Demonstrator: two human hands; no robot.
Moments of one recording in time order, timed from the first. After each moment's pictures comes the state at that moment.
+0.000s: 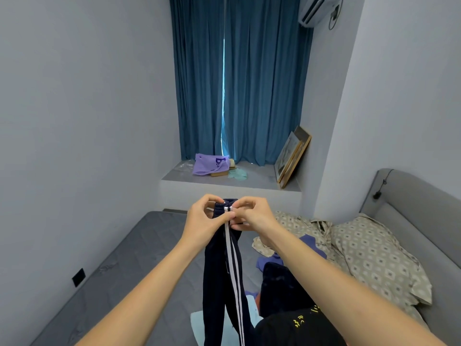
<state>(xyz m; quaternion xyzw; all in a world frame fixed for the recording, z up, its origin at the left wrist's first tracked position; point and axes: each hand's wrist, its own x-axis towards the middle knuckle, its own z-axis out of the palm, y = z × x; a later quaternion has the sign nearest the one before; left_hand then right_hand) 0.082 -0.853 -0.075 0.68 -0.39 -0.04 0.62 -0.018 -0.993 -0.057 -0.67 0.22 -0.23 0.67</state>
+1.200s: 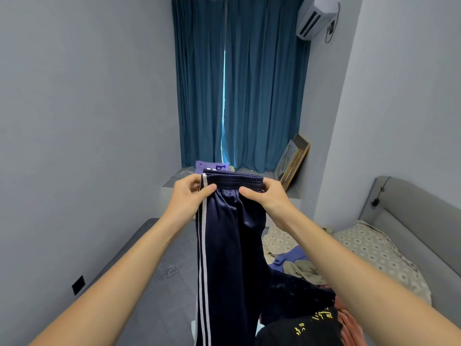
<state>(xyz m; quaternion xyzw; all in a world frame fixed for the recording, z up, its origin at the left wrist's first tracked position) 0.111 -0.820 0.003 0.64 -0.40 -0.05 0.65 -0.037 -1.006 0.000 -0.73 0.10 -0.31 0.60</state>
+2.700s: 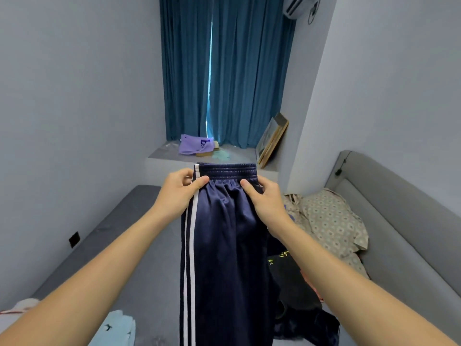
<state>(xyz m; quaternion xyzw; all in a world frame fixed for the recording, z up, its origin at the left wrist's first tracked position) -0.042 -0.674 -0.033 0.69 -0.40 -0.09 0.59 -0.205 -0.838 -0.052 -0.73 0.15 -0.40 0.53</state>
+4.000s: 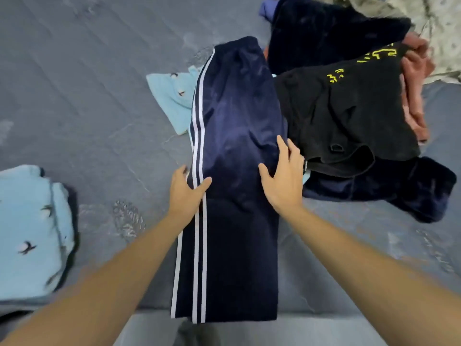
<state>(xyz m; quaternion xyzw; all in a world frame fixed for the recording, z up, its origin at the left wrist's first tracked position) 0.009 -0.776 -0.830 0.82 -0.13 -0.32 0.45 -0.151 -0.944 -0.795 -0.82 0.48 -0.15 0.27</state>
